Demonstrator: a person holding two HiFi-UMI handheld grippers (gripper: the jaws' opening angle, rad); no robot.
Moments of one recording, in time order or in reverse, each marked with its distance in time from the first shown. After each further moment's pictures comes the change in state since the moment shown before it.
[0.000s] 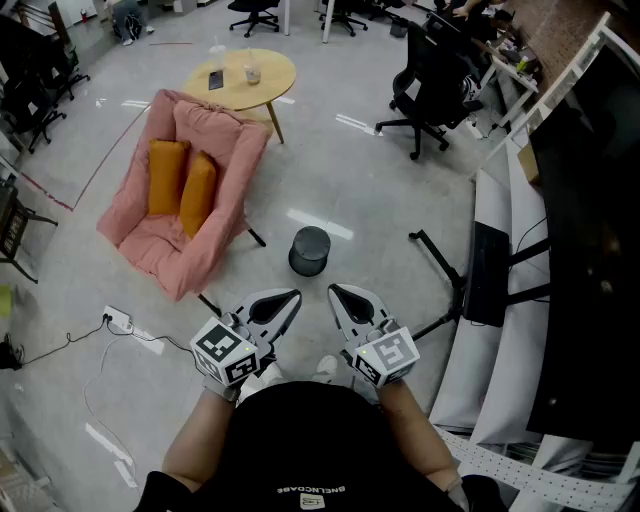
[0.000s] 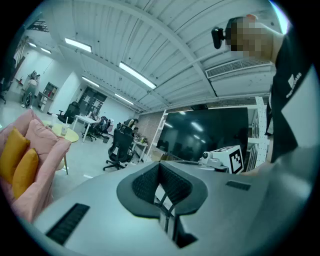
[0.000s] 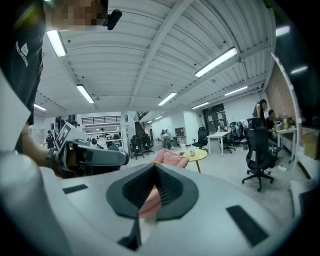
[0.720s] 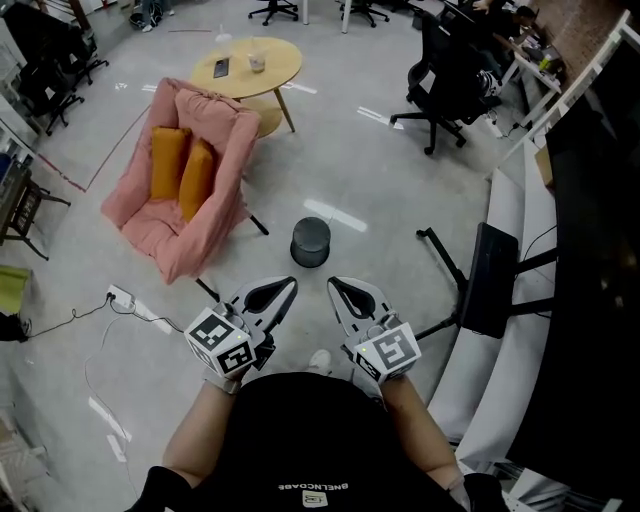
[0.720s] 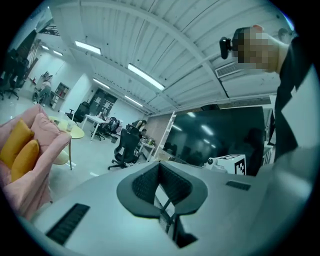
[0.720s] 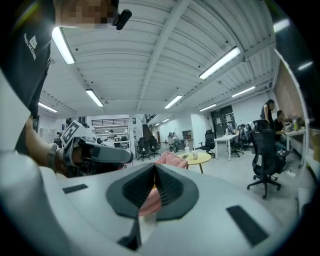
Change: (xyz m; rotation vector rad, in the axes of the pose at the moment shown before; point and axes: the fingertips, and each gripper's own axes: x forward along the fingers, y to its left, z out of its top) left arm 0.068 -0.020 -0.008 -0.061 -0.047 0.104; right arm -0.041 -0.063 -0.005 -0.044 -0.040 0.098
